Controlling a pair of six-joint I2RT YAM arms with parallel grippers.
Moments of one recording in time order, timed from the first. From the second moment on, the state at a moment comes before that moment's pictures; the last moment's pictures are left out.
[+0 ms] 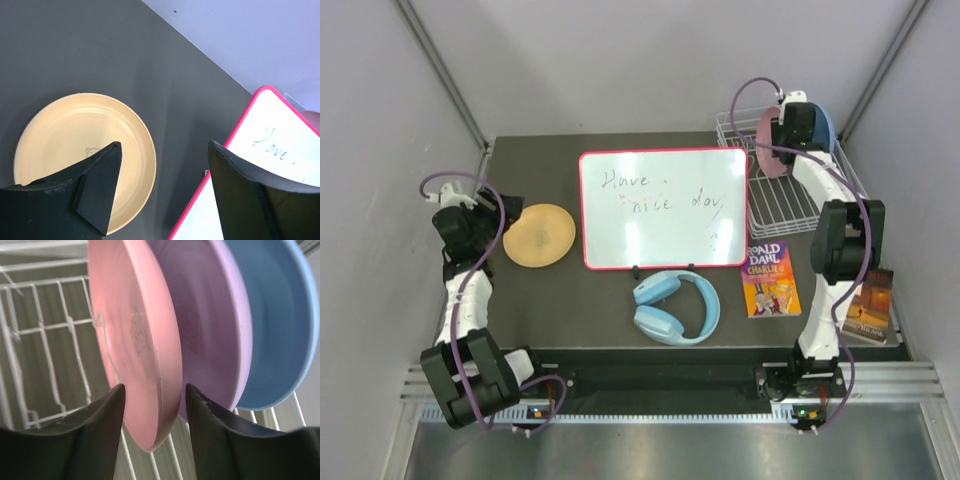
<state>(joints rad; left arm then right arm) 0.40 1.14 0.67 0.23 0.45 -0.63 0.03 2.02 1.71 -0.20 0.25 -0.14</state>
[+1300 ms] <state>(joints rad) 0.23 1.13 0.71 0.25 0.56 -0.60 0.25 1.35 1.33 -0.06 0.66 -0.01</state>
